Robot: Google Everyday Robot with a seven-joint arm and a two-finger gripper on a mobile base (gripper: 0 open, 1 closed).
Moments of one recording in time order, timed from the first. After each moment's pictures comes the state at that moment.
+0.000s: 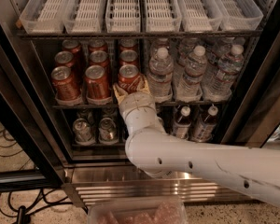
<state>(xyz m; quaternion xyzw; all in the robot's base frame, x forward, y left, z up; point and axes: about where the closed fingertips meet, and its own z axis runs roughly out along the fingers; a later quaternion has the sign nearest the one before) 0.616 0.016 0.837 -0.16 0.70 -0.02 0.69</state>
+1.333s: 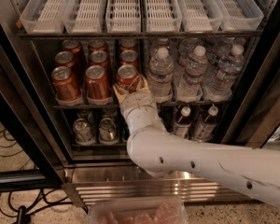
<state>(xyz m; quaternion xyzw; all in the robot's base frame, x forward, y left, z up) 0.615 0.015 0.841 -0.15 0.70 -0.01 0.69</state>
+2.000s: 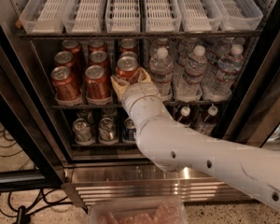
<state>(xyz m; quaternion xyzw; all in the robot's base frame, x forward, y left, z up) 0.603 0.018 0.879 -0.14 0.71 0.06 0.69</state>
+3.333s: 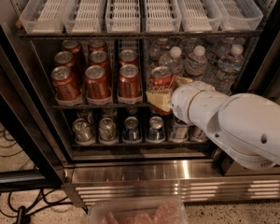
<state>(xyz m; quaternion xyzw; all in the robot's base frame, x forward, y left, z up) 0.554 -0.080 0.877 -0.24 0.78 0.07 0.58</state>
